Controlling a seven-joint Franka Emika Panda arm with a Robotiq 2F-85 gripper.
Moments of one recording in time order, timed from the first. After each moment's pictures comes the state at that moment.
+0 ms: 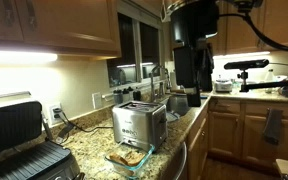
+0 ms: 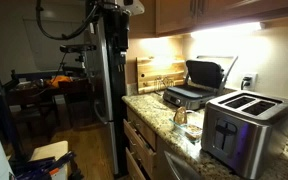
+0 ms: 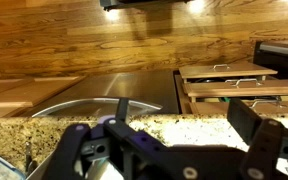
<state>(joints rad) 0.04 -0.49 0.26 -2.34 0.03 1.78 0.37</state>
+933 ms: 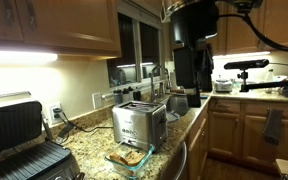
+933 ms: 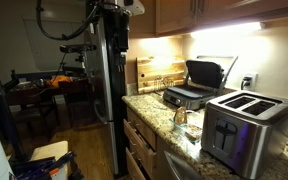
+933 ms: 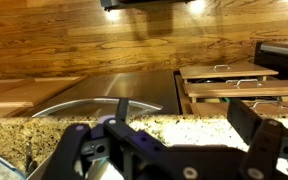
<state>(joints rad) 0.04 -0.48 0.26 -2.34 0.03 1.78 0.37</state>
